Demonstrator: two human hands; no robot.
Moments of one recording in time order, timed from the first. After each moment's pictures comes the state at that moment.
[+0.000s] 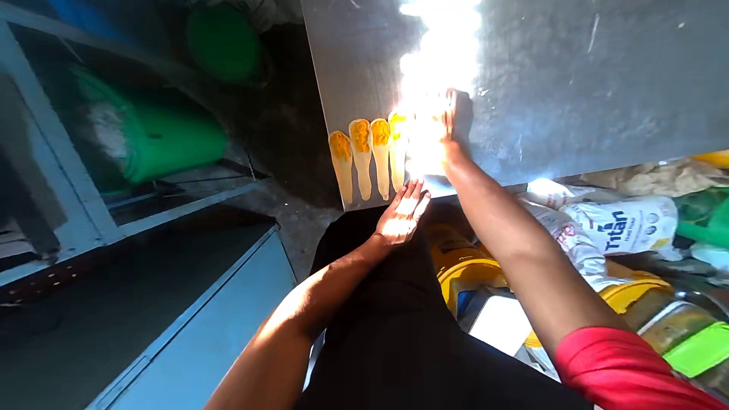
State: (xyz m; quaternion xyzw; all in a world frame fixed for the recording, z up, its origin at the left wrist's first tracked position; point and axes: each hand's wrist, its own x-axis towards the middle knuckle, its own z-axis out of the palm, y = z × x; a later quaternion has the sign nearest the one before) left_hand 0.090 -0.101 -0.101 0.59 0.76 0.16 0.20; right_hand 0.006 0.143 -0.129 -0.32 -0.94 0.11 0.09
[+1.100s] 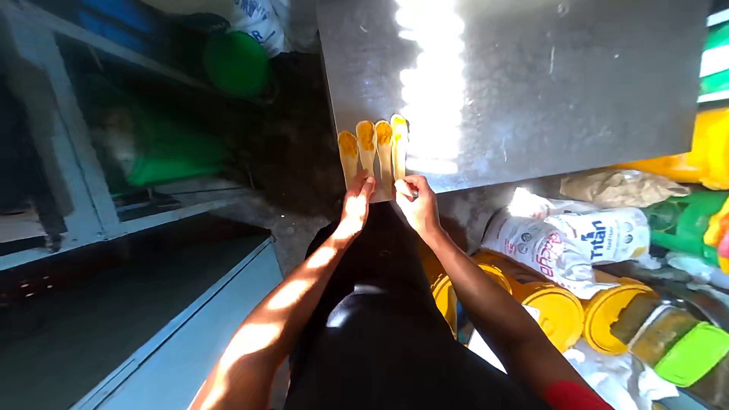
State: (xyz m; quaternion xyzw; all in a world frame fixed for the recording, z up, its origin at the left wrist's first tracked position) left_hand 0.012 -0.179 -0.010 0.03 0.65 0.60 0.46; right_hand 0.121 -0.025 -0.009 -0.32 -0.84 0.43 0.08
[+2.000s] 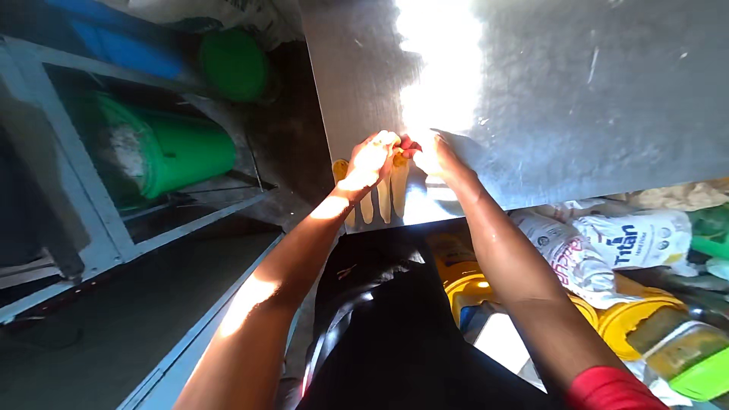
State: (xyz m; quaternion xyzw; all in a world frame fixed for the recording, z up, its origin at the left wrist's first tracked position) left_hand -0.132 -0.015 -0.041 0.44 0.83 0.19 0.29; right_hand -0.027 0.151 -0.042 -0.16 -0.90 0.38 -0.14
